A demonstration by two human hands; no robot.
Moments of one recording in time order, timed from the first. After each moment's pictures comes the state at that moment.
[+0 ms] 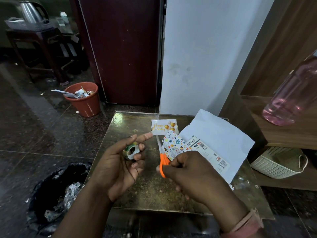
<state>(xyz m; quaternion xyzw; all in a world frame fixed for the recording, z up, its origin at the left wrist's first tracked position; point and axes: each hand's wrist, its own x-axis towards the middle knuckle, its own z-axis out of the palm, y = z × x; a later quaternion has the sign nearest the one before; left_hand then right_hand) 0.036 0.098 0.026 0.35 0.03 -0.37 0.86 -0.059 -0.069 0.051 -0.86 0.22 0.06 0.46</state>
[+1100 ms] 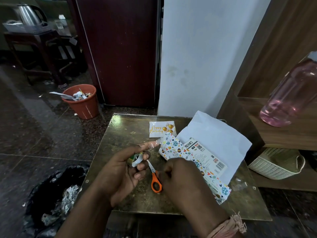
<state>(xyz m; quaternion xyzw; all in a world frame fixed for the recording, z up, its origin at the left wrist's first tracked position) 0.031 0.093 0.018 0.44 -0.01 -0.37 0.82 -0.055 -0.049 0.035 -0.93 0.20 0.02 0.30</state>
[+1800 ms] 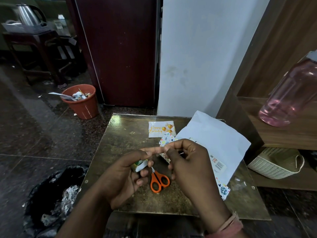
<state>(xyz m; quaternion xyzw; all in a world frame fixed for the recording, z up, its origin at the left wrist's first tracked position) 0.021 0.091 0.025 0.51 -0.07 -0.40 0.76 -0.050 -0.061 0.043 -0.75 0.21 -0.18 0.61</state>
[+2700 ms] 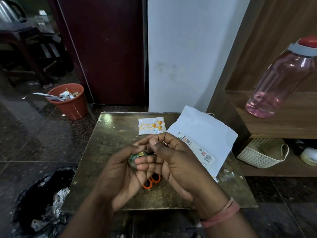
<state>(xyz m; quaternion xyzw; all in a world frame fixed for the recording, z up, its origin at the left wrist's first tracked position) 0.011 0.066 0.021 0.31 -0.02 -0.42 0.85 -0.051 -0.061 0.056 -0.51 0.08 0.01 0.86</state>
